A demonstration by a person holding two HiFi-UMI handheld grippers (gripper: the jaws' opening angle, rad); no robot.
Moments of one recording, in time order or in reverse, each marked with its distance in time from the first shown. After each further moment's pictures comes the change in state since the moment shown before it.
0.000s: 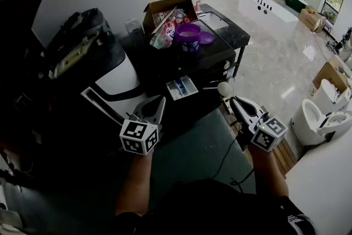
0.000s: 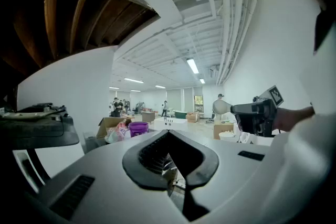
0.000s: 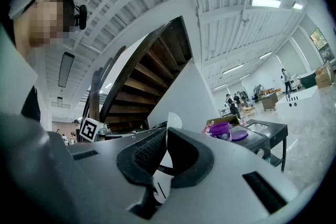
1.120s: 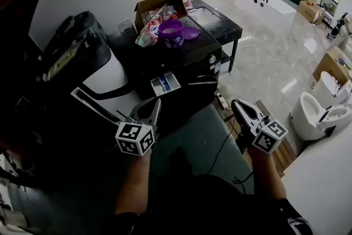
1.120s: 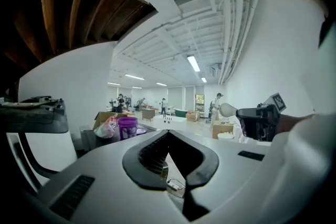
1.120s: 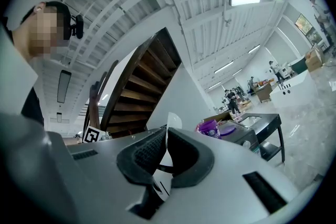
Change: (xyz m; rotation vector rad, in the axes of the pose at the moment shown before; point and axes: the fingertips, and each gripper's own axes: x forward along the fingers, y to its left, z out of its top) left arm 0.043 -0.094 -0.008 -0.041 0.022 0.018; right arm -0.106 -0.075 0.003 0.120 -0.056 -0.006
